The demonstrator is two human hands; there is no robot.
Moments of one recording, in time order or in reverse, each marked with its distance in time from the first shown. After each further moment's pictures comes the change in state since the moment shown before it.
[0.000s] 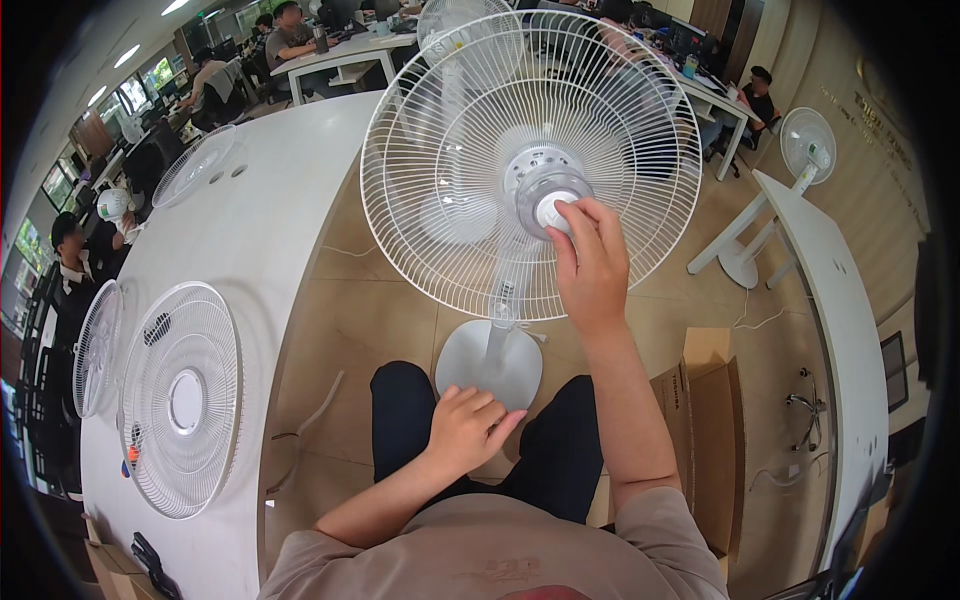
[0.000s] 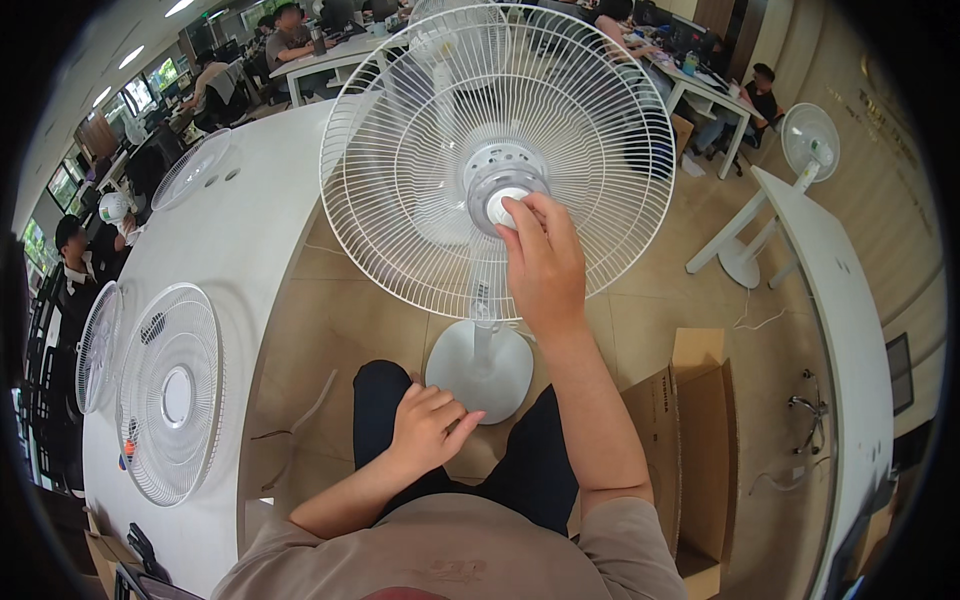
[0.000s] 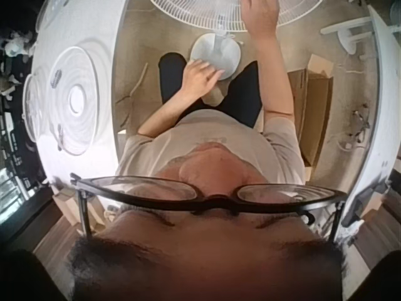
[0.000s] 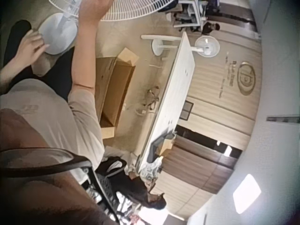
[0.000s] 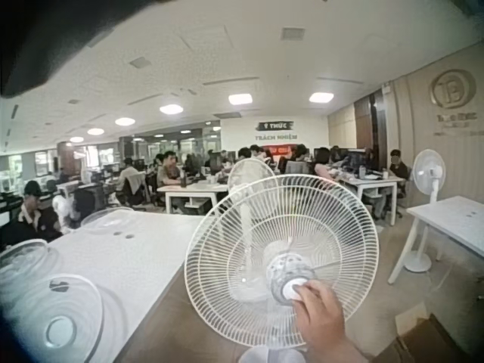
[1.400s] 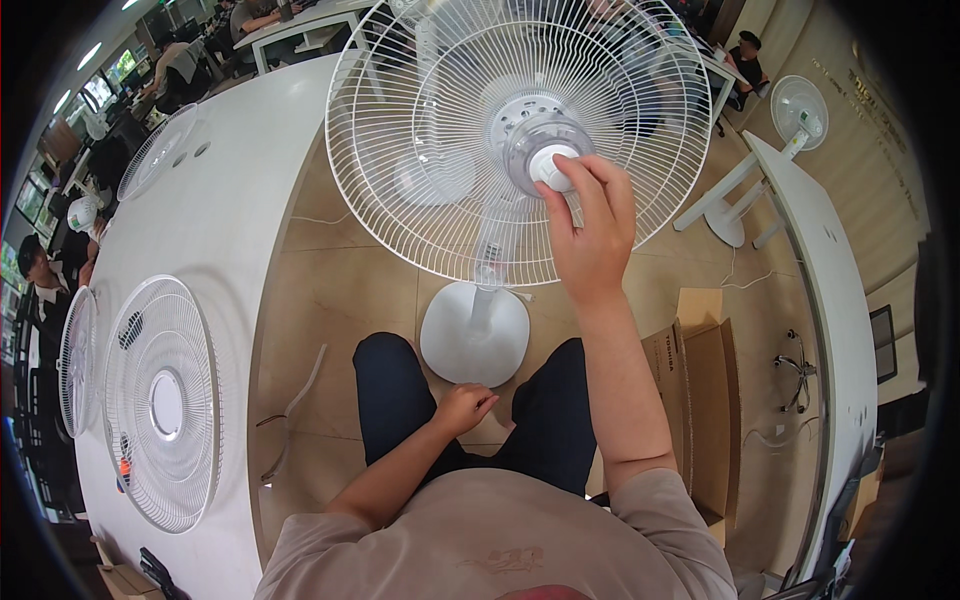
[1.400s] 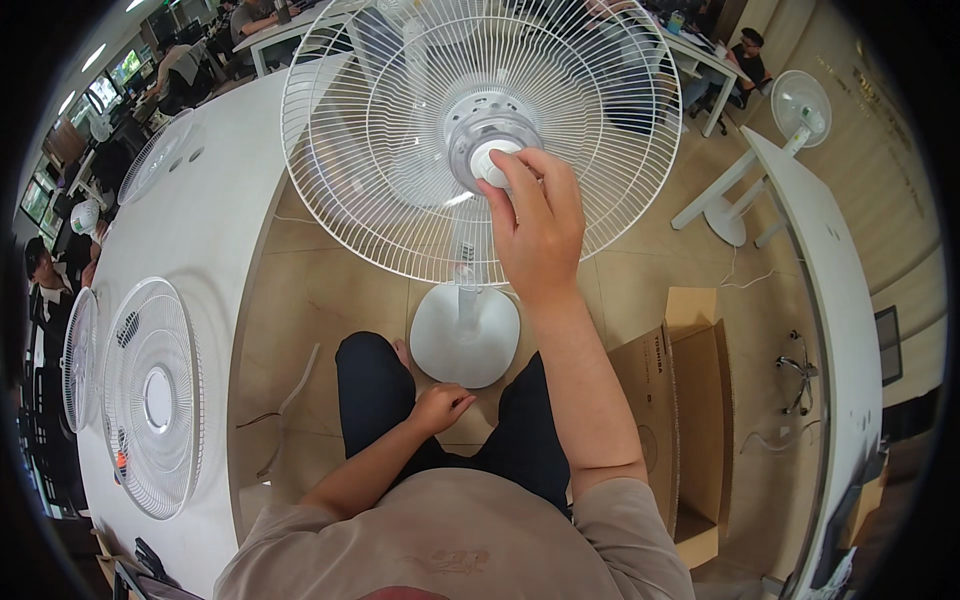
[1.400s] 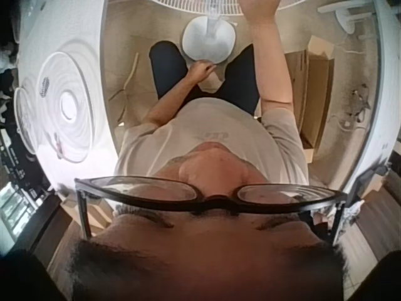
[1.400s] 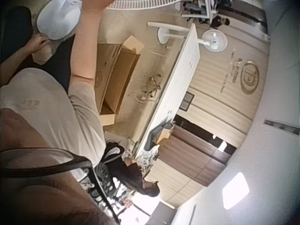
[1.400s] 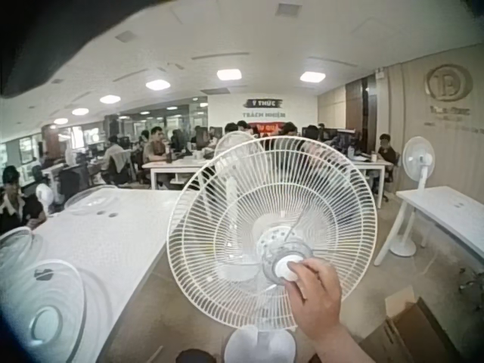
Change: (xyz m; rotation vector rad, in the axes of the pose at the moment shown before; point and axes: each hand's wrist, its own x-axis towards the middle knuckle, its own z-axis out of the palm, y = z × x) left_hand -0.135 -0.089 0.149 -0.381 -0.425 -0.305; right_hand -0.006 0.006 0.011 -0.067 0.105 -0.068
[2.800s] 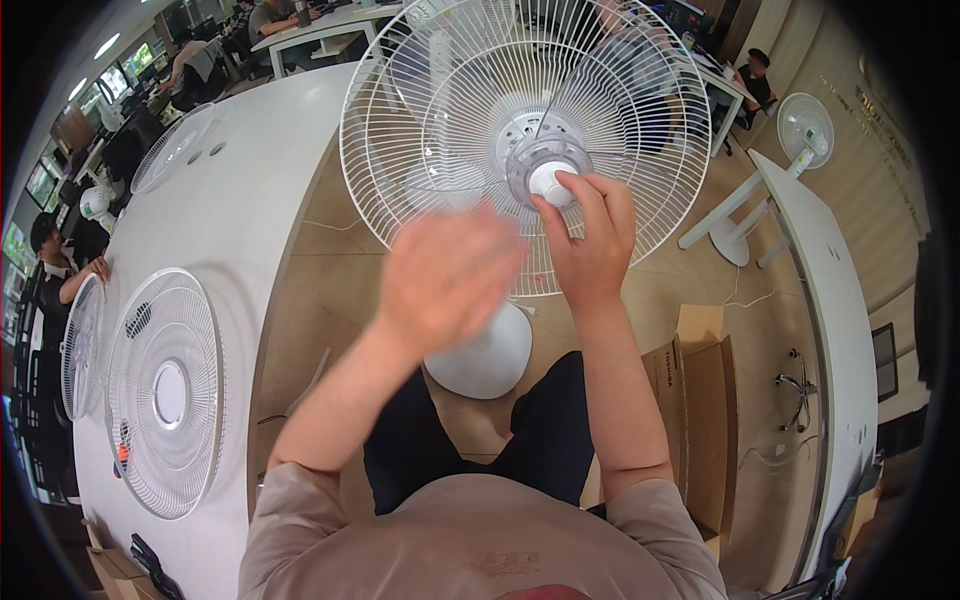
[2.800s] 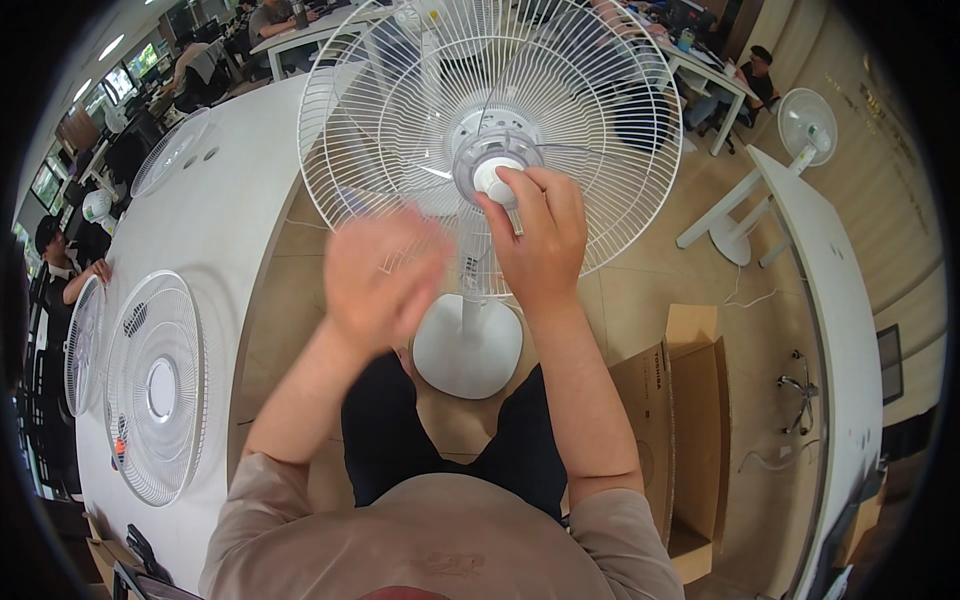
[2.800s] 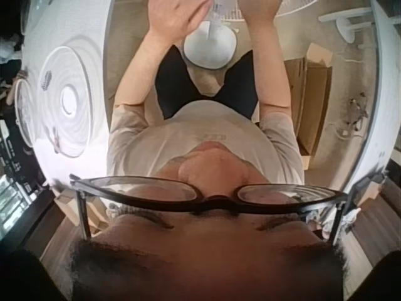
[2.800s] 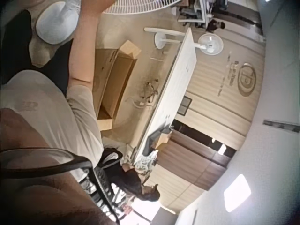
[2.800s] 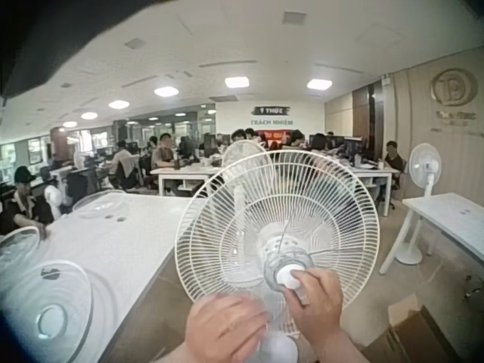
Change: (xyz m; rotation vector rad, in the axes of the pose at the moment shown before) left_hand 0.131 0.210 -0.259 0.551 0.743 0.794; right_hand 0.006 0.000 -0.005 -0.014 0.003 0.002
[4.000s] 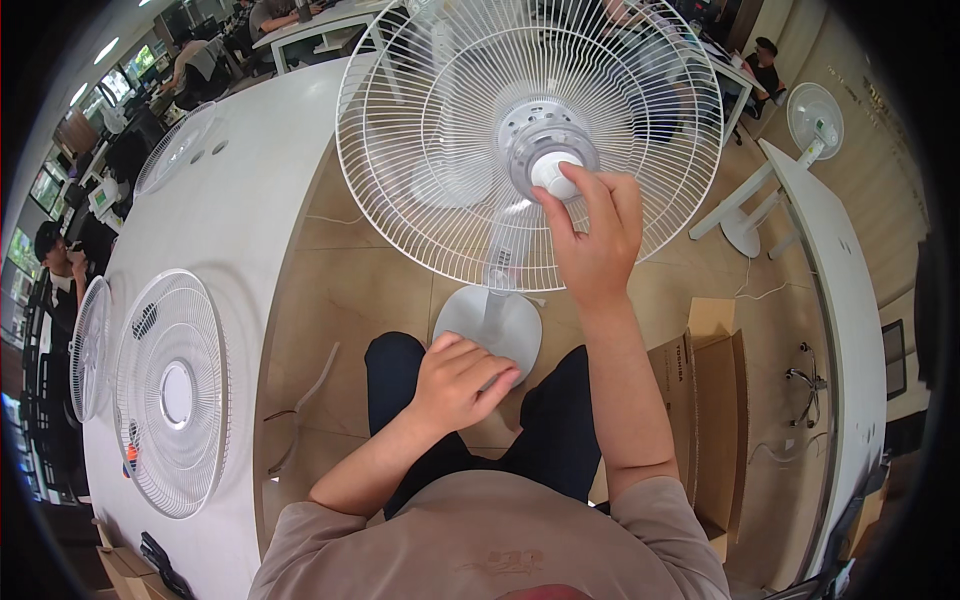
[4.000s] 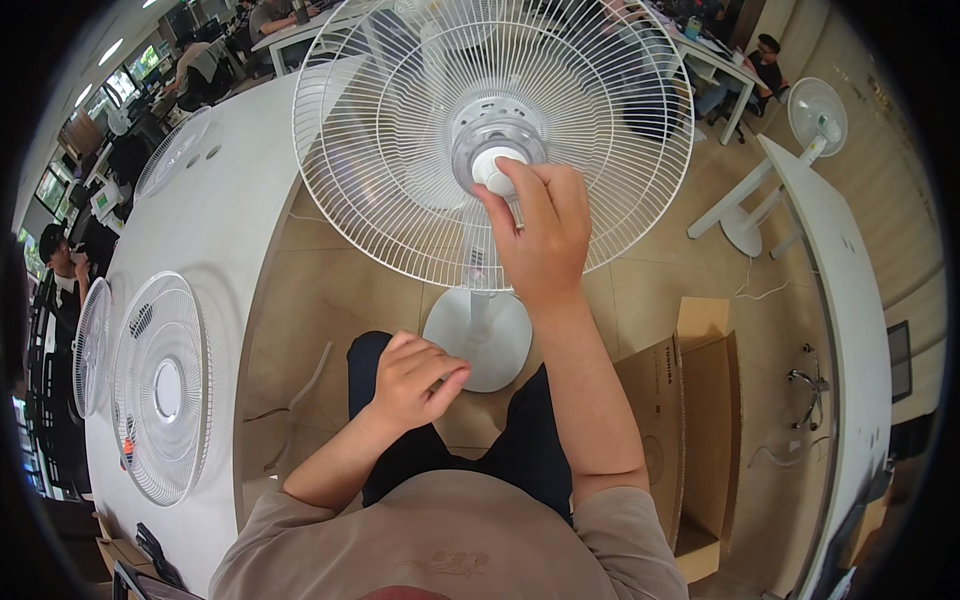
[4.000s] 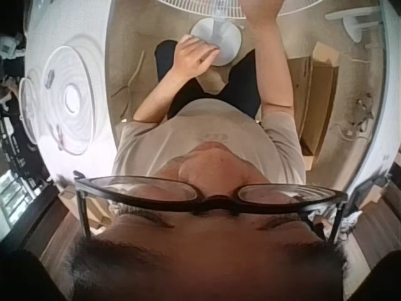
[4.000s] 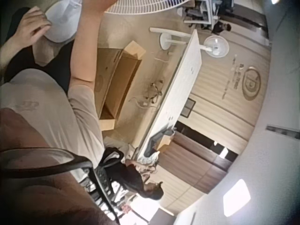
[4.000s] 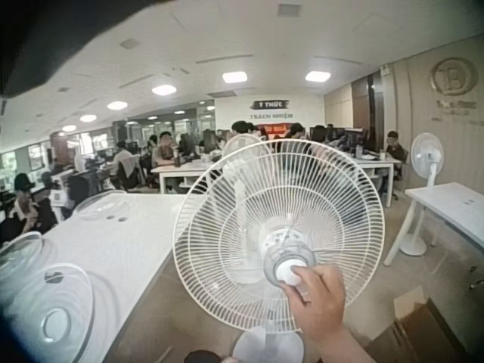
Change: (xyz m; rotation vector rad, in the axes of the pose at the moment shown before) left_hand -0.109 0.067 0.014 -0.324 -0.224 -0.375; right_hand -0.003 -0.002 0.007 0.027 0.035 0.009
